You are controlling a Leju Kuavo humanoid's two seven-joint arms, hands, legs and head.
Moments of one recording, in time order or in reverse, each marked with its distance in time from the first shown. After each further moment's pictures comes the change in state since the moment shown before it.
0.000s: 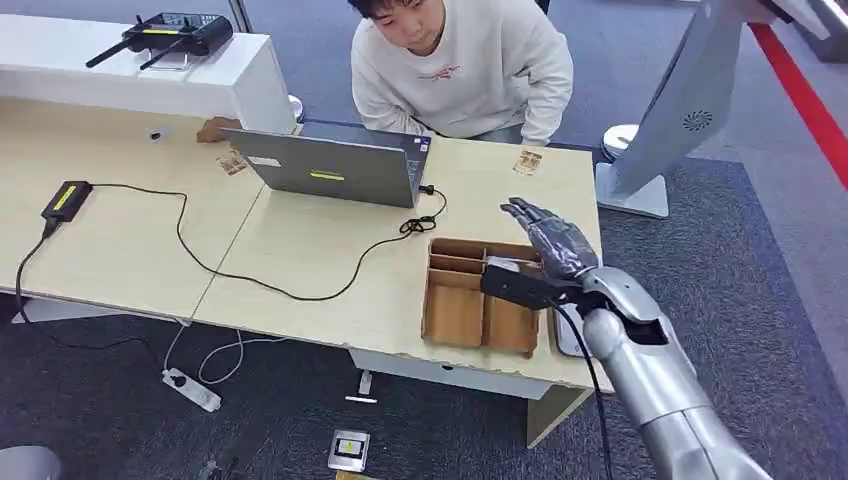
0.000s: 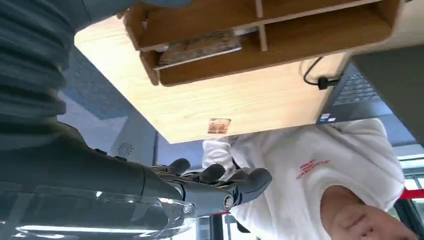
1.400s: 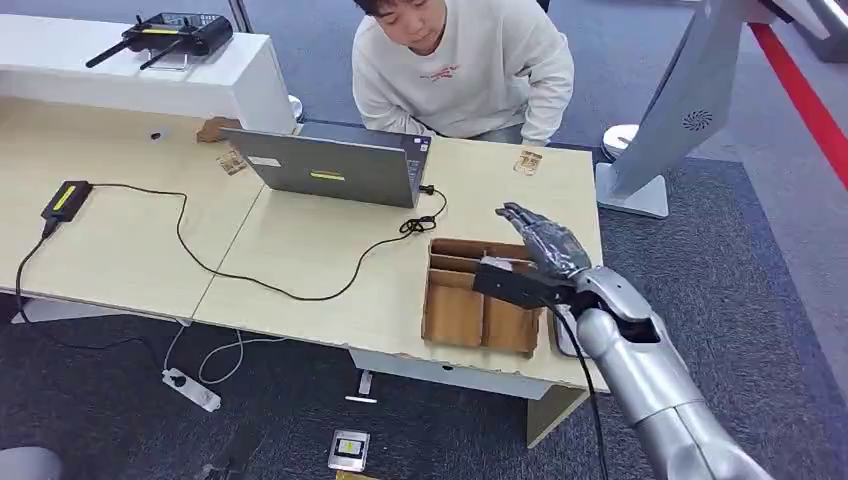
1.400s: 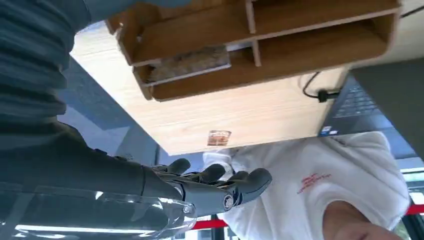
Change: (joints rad) left arm -0.003 -0.012 0.001 0.018 0.039 0.021 0.018; right arm -0.007 -0.005 0.034 0.039 -0.033 -0.001 0.040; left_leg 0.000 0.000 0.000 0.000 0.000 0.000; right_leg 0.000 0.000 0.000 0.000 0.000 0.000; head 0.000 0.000
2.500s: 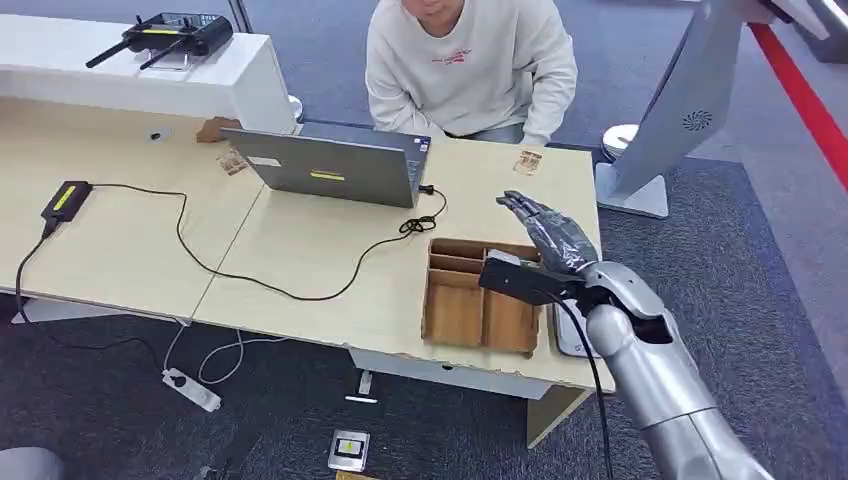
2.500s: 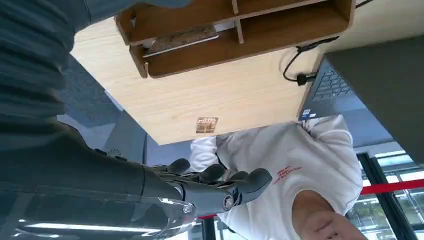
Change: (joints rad) left arm -0.003 -0.006 0.000 0.018 0.065 0.002 -0.022; right arm 0.016 -0.012 -0.024 -0.134 -0.042 0.074 -0.021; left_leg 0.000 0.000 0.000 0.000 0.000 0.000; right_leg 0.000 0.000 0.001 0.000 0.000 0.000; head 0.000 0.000
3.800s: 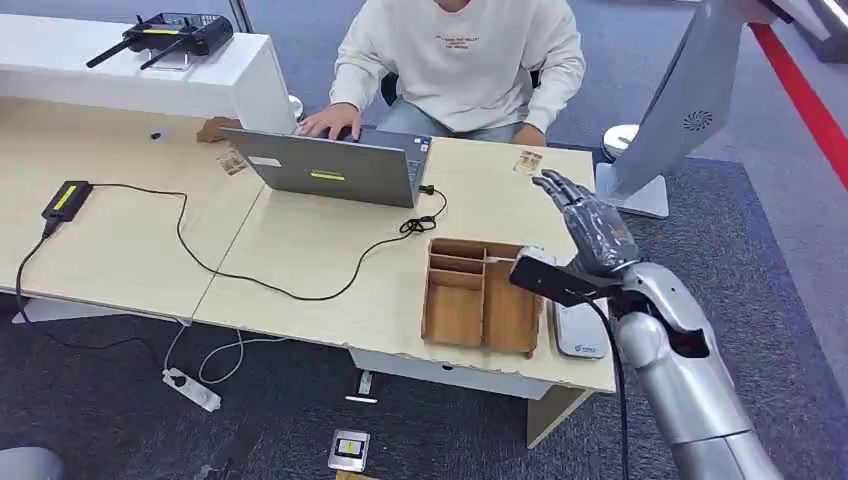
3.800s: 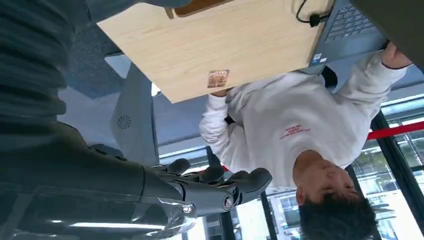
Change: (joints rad) left arm -0.003 -0.005 -0.007 0.004 0.000 0.016 -0.006; right arm 0.061 -0.066 -0.076 -0.166 0.021 -0.069 -0.005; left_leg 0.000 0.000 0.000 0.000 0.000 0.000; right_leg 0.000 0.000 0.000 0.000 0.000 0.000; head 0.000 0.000
